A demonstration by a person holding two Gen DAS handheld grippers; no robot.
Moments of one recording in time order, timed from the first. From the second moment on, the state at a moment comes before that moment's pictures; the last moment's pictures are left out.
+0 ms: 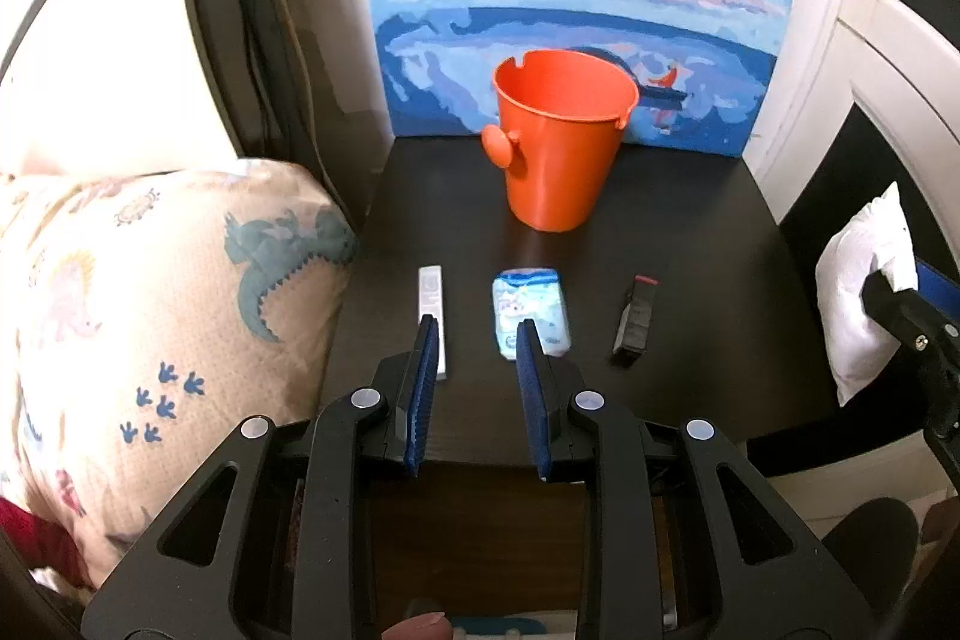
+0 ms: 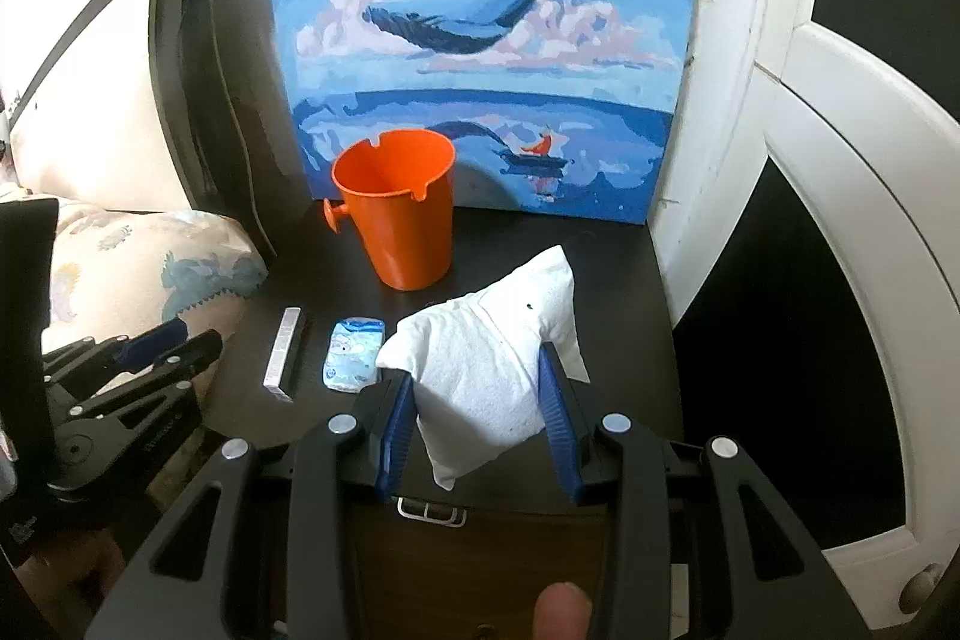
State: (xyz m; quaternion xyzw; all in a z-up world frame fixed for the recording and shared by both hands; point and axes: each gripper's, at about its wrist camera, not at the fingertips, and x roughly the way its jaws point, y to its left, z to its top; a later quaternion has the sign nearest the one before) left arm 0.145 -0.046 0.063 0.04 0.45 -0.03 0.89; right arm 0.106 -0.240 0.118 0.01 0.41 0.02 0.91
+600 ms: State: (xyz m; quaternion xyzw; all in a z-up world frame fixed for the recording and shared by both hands) left arm 0.188 -0.045 0.090 0.03 0.42 -0.03 0.91; right arm 0.163 -0.232 0.168 0.01 0.35 0.05 0.93
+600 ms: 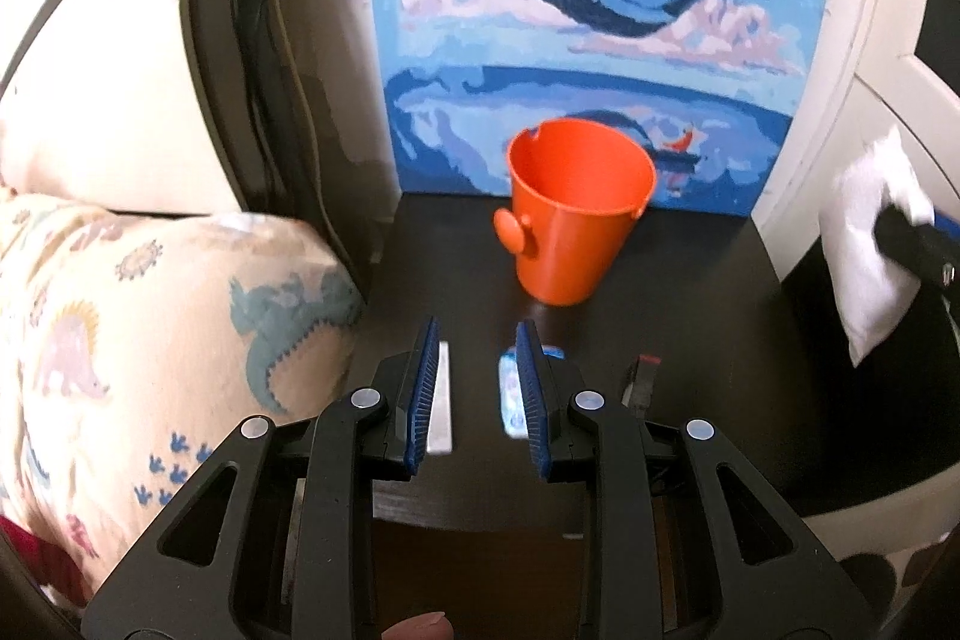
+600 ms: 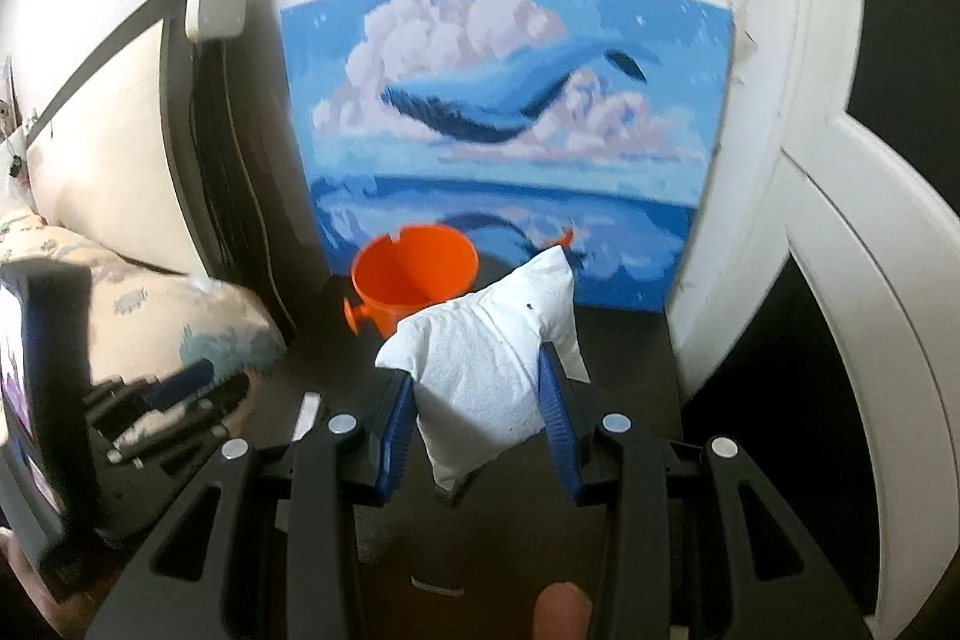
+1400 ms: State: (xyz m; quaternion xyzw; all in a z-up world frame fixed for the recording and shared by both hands) left arm 0.297 -0.031 0.073 0.03 0.41 0.02 0.91; right arm 0.313 -0.176 0.149 -0.01 0.36 0.09 0.93
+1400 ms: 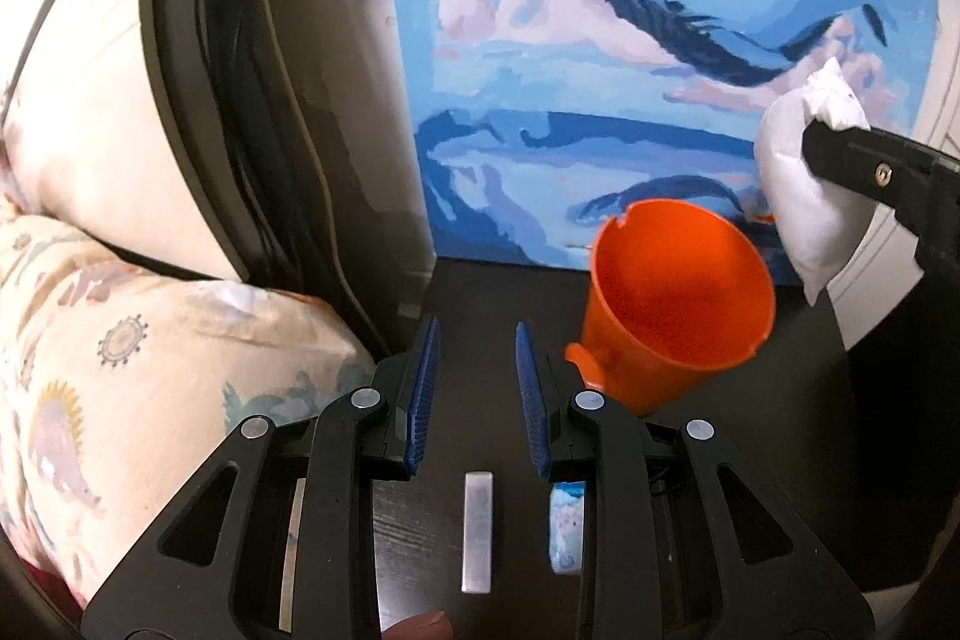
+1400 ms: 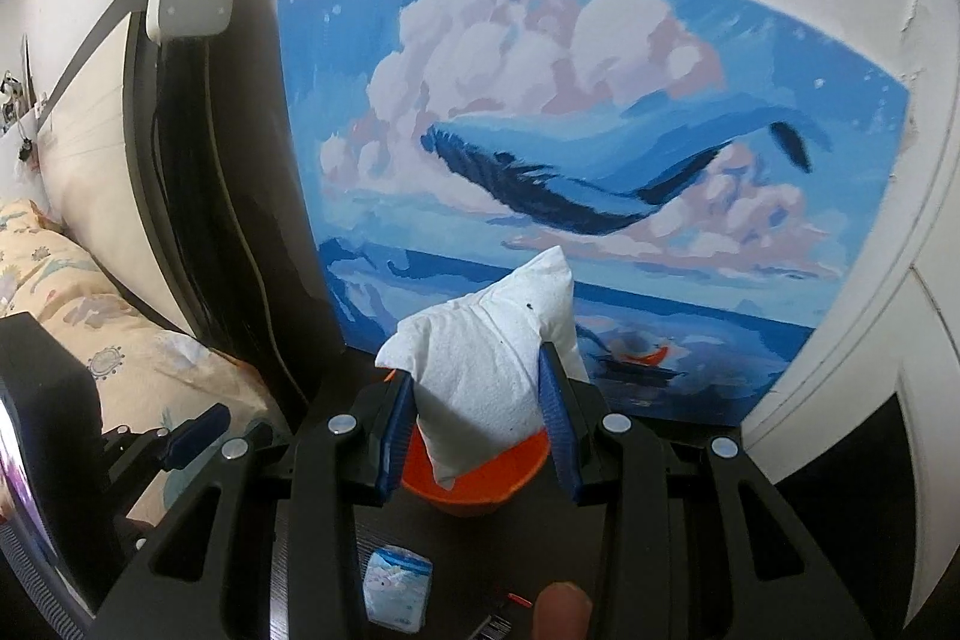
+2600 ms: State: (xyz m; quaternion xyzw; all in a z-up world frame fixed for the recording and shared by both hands) left arm 0.312 -0.027 0.039 0.02 0.42 0.02 0.91; right arm 0.346 -0.176 0.100 0.01 0.40 0.09 0.91
